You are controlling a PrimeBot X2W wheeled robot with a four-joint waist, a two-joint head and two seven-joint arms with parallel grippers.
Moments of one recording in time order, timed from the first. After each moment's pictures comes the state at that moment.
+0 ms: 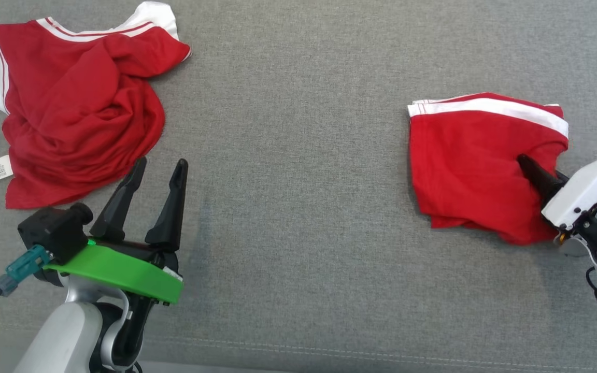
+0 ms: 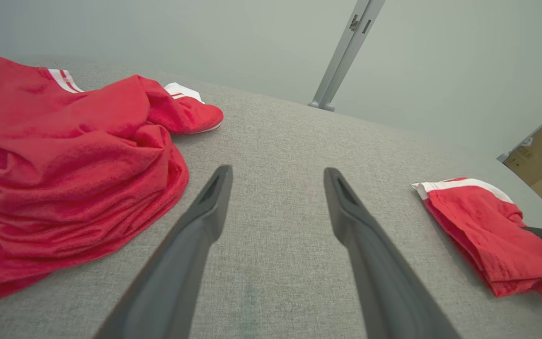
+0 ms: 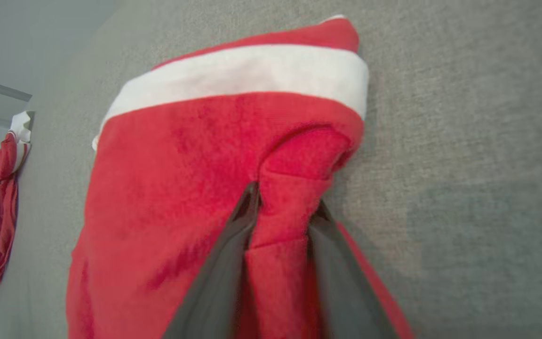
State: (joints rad) left arm -0.20 0.28 -0.39 -0.12 -0.73 0.08 -0.12; right arm -0.25 -0.35 0.10 0.14 0.84 -0.12 0.45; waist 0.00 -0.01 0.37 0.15
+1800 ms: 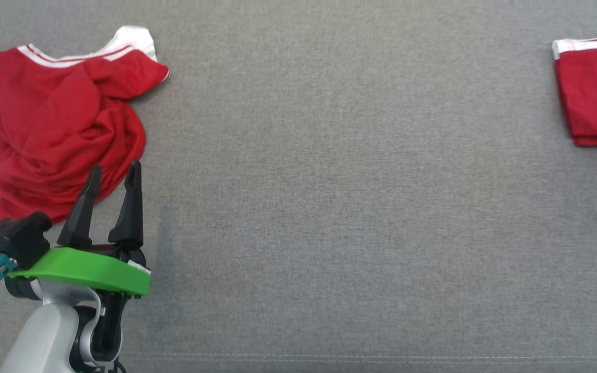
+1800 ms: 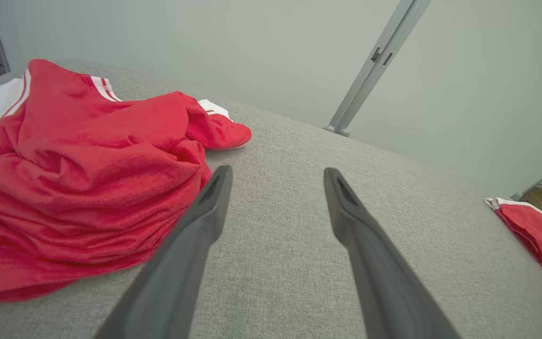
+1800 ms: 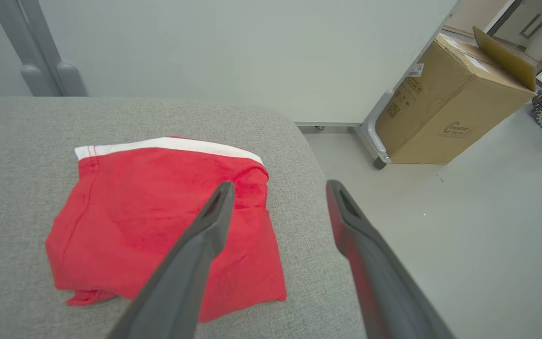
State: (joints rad) left arm -0.19 0.27 -0.29 0.00 -0.79 0.07 -0.19; right arm -0.38 -0.63 -0.07 0.38 0.30 -0.13 0.22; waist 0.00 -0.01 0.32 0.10
